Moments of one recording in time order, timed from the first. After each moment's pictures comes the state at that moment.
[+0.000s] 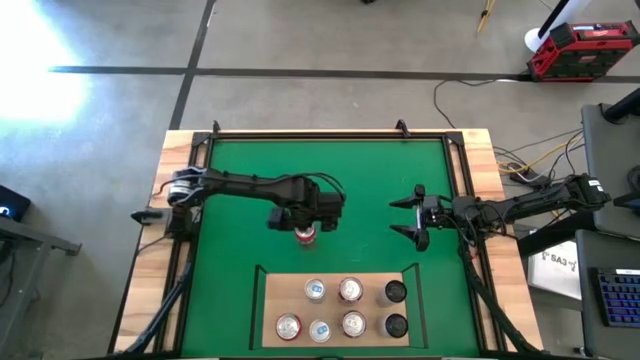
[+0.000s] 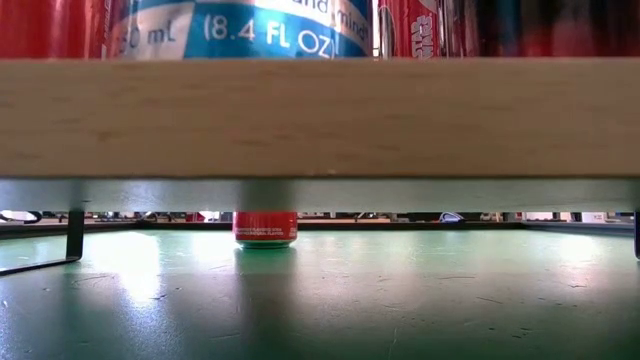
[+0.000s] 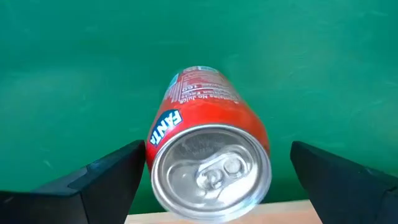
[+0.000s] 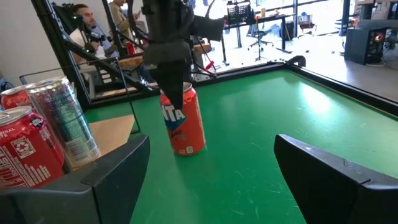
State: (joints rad) left arm -0.02 1.98 1.74 -1.23 0.04 -1.55; right arm 0.10 0.66 0.01 0.60 0.16 0.18
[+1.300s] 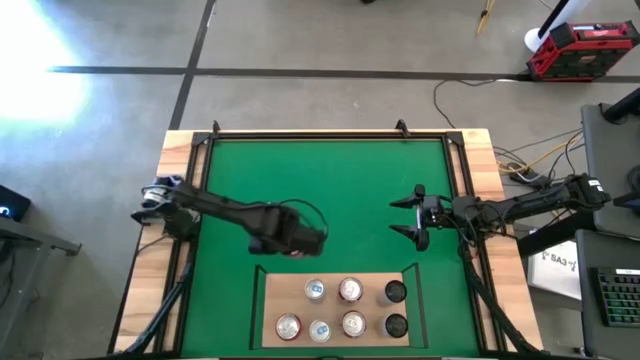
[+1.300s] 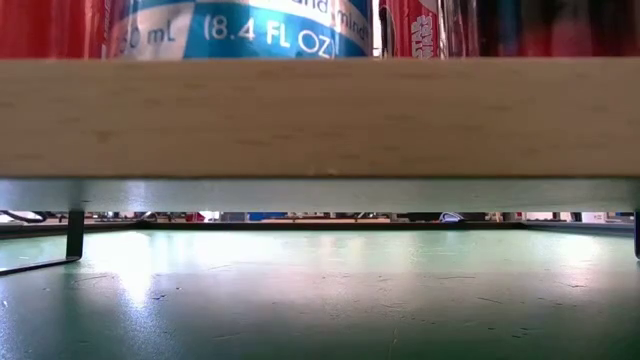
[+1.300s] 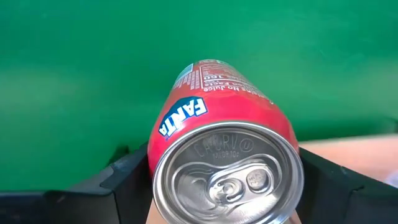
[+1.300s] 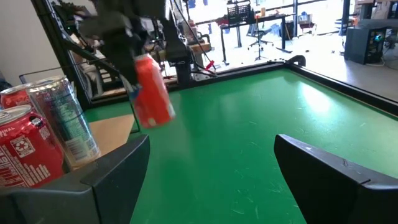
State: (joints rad) left arm -0.25 1.83 1.68 -1.25 -0.11 -1.80; right arm 0.10 0.66 0.01 0.60 0.16 0.18
